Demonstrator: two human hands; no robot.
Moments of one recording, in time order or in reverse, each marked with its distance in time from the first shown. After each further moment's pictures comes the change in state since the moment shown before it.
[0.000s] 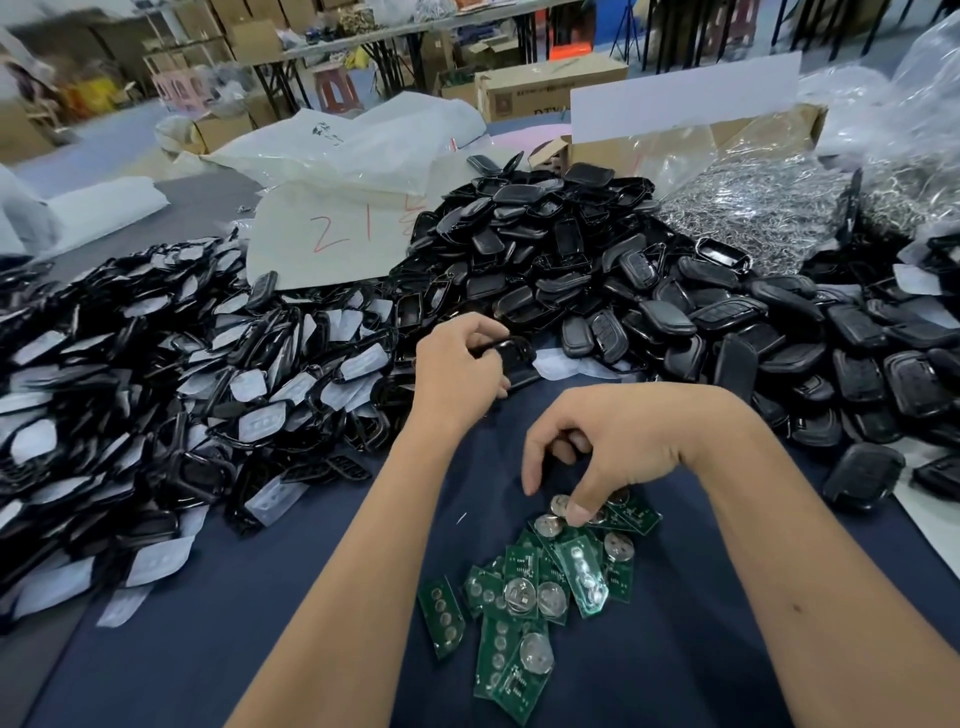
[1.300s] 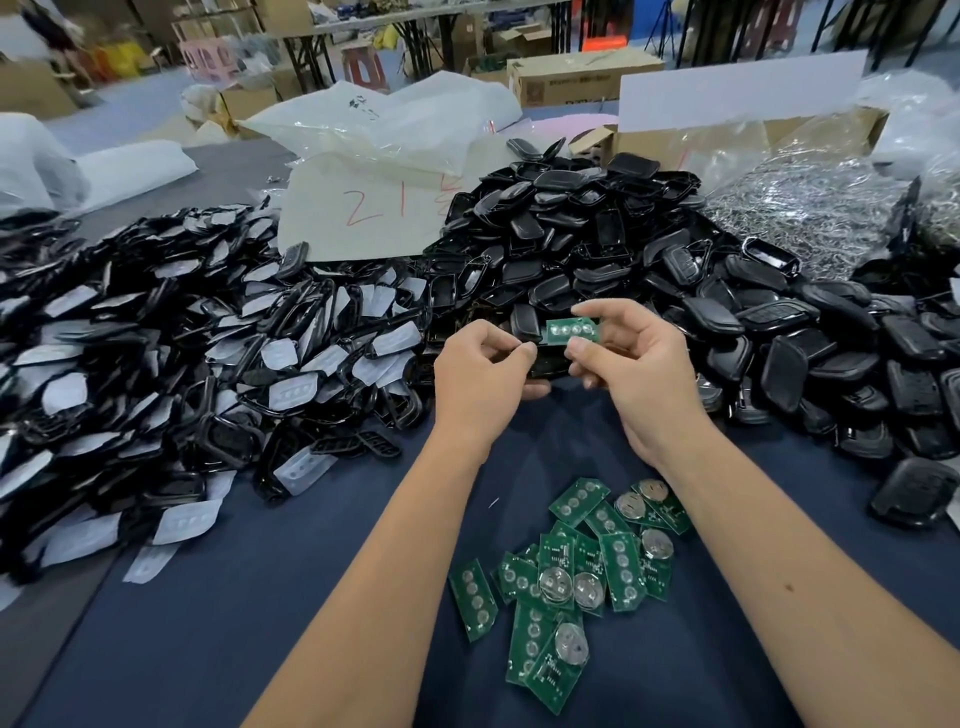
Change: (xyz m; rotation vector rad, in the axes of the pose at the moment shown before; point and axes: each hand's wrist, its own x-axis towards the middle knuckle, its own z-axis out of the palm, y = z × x) left_hand -0.025 -0.014 -0.003 -0.349 0.095 -0.197; right_hand 0.064 0.031 0.035 0.916 1.067 -0.260
